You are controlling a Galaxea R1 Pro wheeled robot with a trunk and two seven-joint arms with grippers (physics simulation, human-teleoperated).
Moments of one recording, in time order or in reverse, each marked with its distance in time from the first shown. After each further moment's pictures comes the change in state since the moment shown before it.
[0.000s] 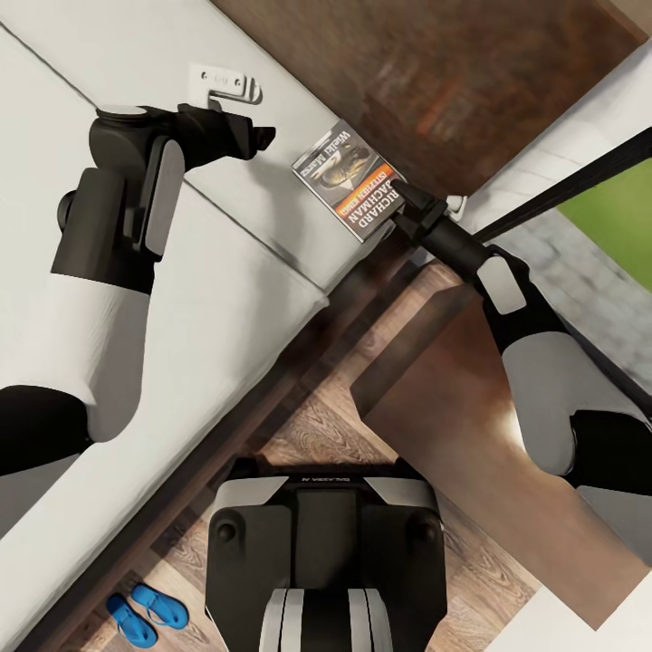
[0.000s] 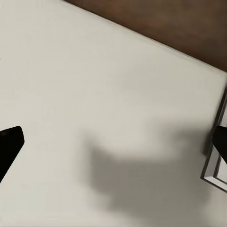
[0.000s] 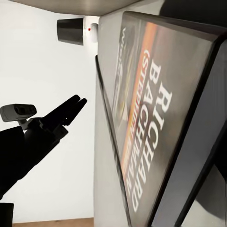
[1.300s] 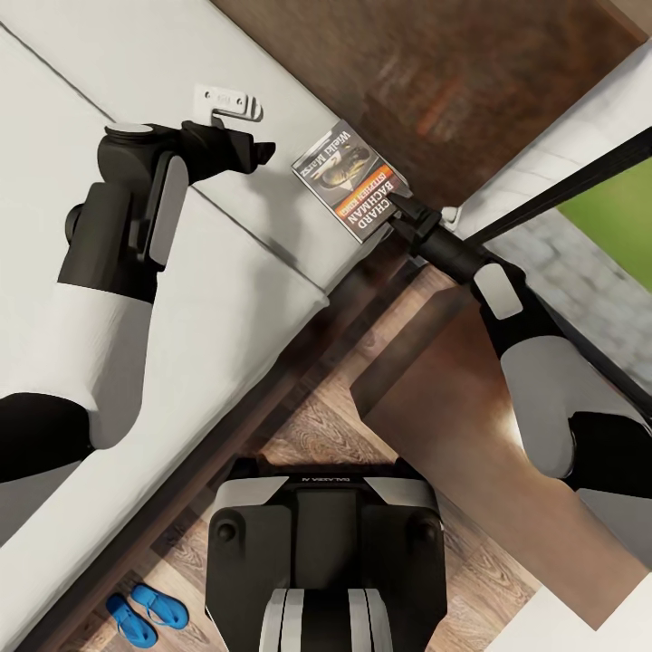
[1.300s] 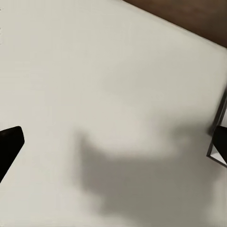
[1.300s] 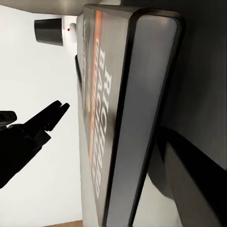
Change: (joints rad) left arm 0.029 0.003 0.002 0.005 -0.002 -0.001 0.001; right arm 0.011 0.000 0.001 0.025 0.003 -0.014 -0.068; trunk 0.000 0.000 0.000
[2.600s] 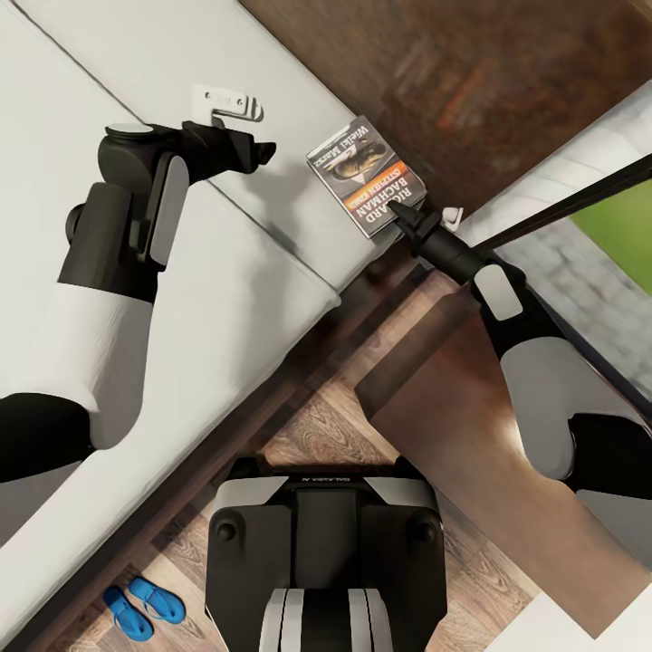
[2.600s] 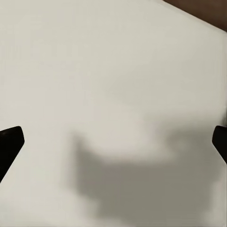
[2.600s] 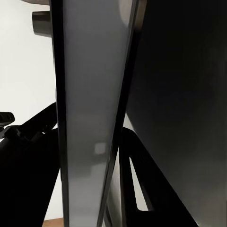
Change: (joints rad) left arm 0.000 -0.003 0.002 0.001 0.001 0.000 0.001; right arm 0.005 -0.001 -0.001 -0.003 0.003 -0.023 0.000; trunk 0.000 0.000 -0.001
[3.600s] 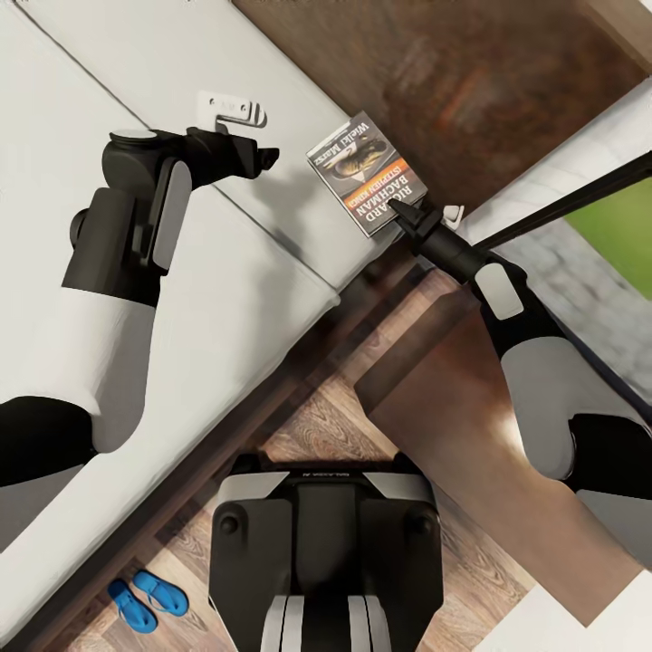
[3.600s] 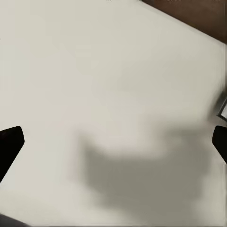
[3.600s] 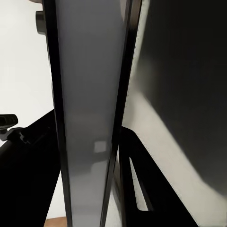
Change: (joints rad) left arm 0.013 -0.004 0.000 -0.007 0.001 0.007 -0.010; right arm 0.000 -0.001 0.001 -0.011 0.002 0.001 0.000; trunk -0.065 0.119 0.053
